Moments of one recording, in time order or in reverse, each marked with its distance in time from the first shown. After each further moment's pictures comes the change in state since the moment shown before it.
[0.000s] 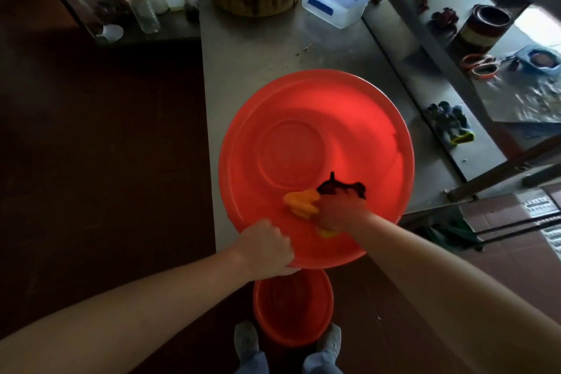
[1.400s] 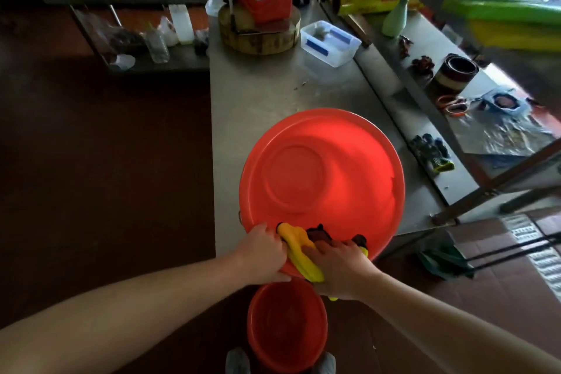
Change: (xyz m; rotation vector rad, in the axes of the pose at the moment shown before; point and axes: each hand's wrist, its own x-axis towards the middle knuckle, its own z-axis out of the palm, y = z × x) left_hand 0.000 -0.008 -0.004 -0.035 -0.068 -0.077; right_hand -0.105 -0.005 0.027 -0.064 0.136 -0.274
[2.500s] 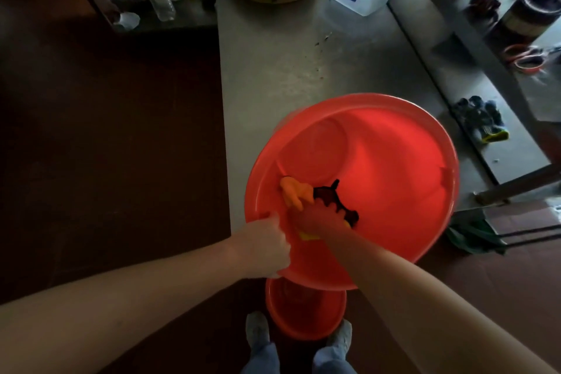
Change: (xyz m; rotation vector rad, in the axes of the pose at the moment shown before) left_hand -0.023 -0.026 0.004 0.151 -0.055 0.416; right_hand 0.171 -0.029 0.031 0.572 -0.193 0.498
